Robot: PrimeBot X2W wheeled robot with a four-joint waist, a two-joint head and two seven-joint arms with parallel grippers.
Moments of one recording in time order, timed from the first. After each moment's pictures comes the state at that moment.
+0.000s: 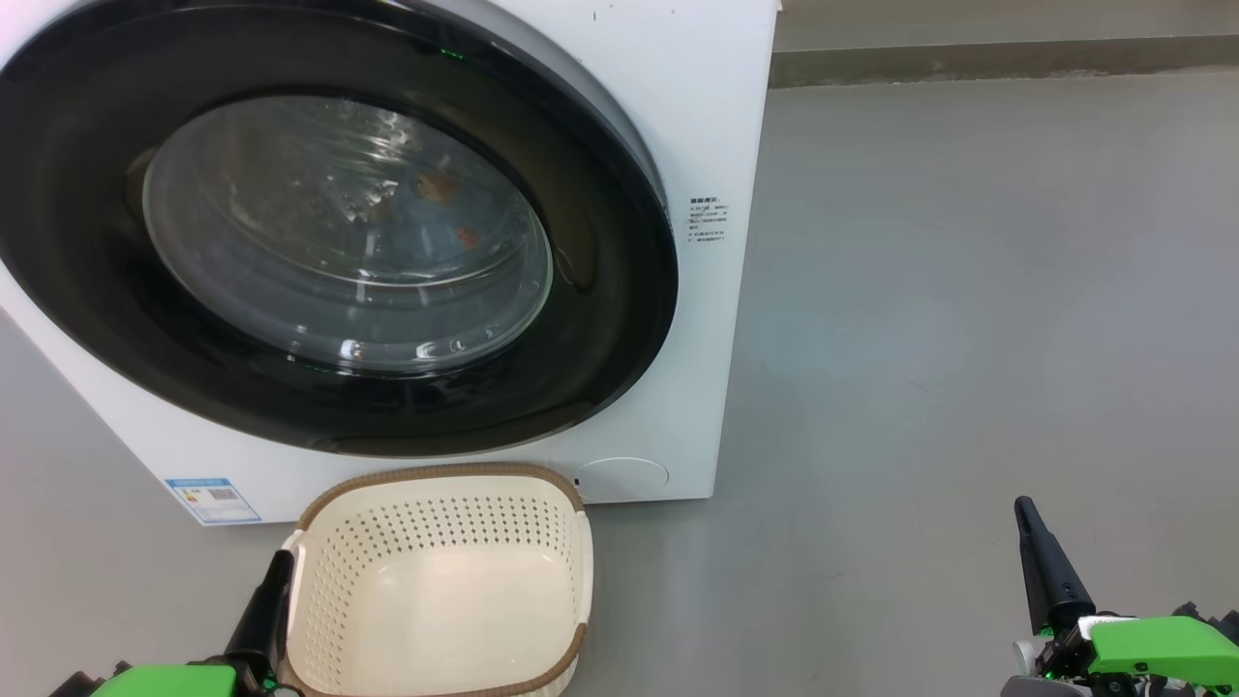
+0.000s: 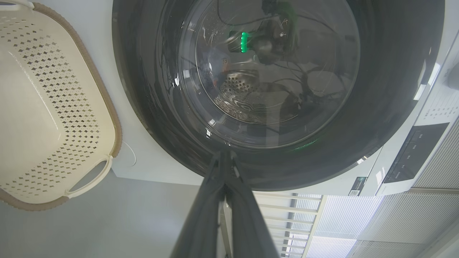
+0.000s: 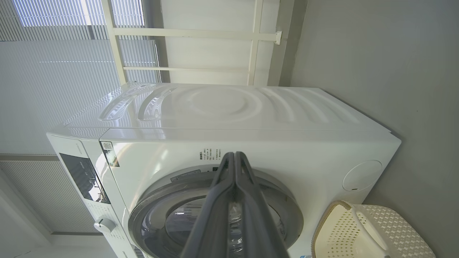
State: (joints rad) left arm -0.07 0.04 0.08 0.27 -1.60 -0.13 0.11; right arm -0.07 -0.05 -0.14 0.27 1.60 0.13 0.11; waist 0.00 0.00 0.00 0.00
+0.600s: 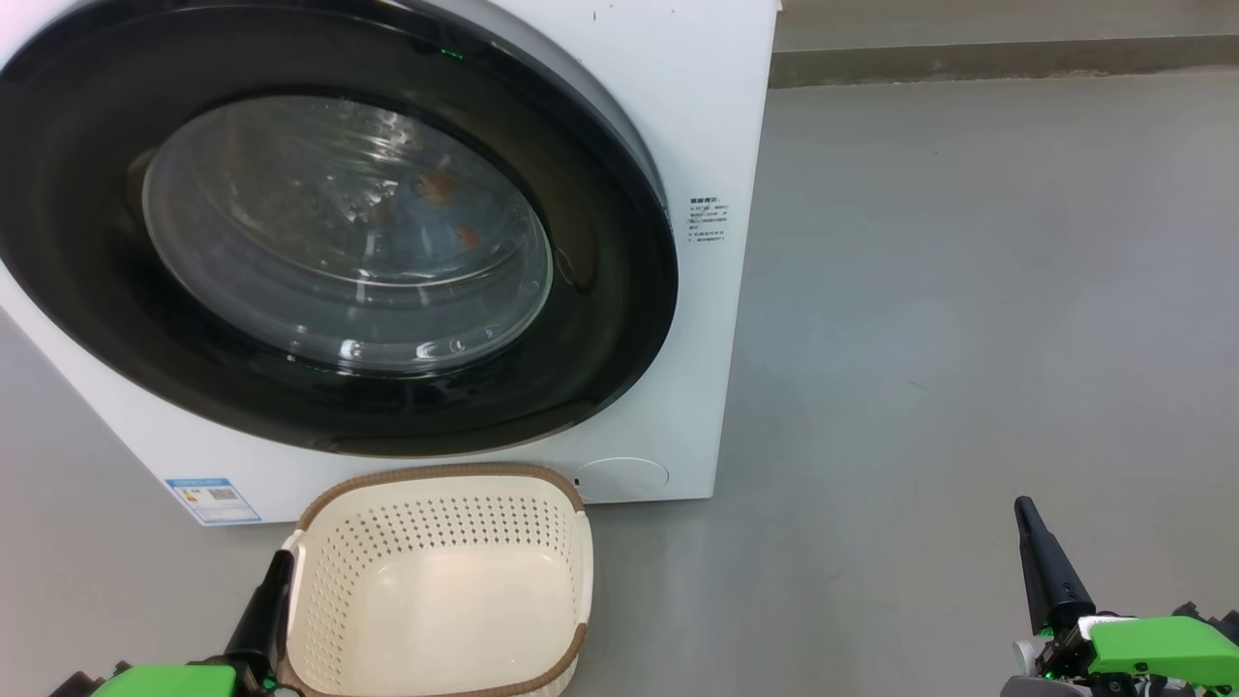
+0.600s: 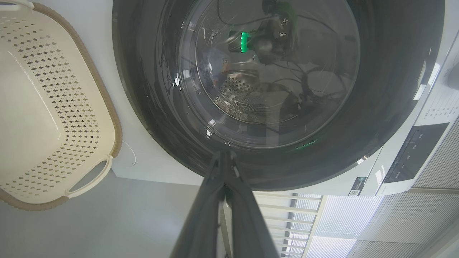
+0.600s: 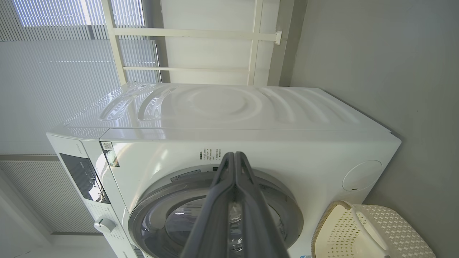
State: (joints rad) left arm -0.07 0.04 0.08 0.27 -1.60 -0.13 0.11; right arm -0.07 -0.05 -0.14 0.27 1.60 0.13 0.11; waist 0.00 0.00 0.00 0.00
